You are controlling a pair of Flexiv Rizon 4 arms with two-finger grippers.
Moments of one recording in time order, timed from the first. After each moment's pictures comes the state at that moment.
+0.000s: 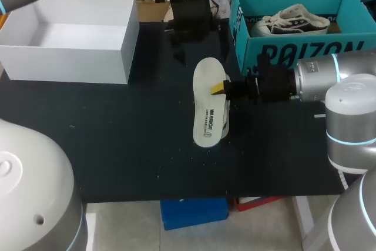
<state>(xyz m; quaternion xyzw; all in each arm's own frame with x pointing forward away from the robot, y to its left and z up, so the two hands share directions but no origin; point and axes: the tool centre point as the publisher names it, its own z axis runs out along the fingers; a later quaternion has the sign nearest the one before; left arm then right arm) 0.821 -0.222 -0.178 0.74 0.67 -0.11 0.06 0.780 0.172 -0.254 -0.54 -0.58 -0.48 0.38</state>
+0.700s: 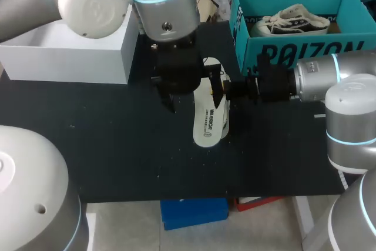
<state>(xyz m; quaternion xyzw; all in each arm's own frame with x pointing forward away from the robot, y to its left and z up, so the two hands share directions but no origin) 0.702 -0.200 -0.197 0.72 0.69 -0.12 0.05 0.780 0.172 -0.254 -0.54 -0.58 -0.48 0.38</state>
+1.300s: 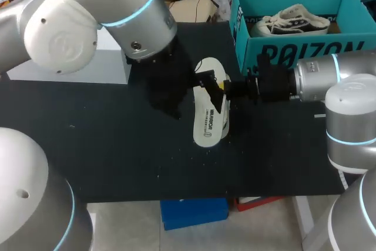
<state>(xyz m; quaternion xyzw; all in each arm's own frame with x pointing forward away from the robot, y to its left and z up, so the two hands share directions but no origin) 0.677 -0.204 -0.176 0.75 0.62 -0.17 0.16 0.780 0.172 -0.254 -0.54 -0.58 -0.48 0.38</state>
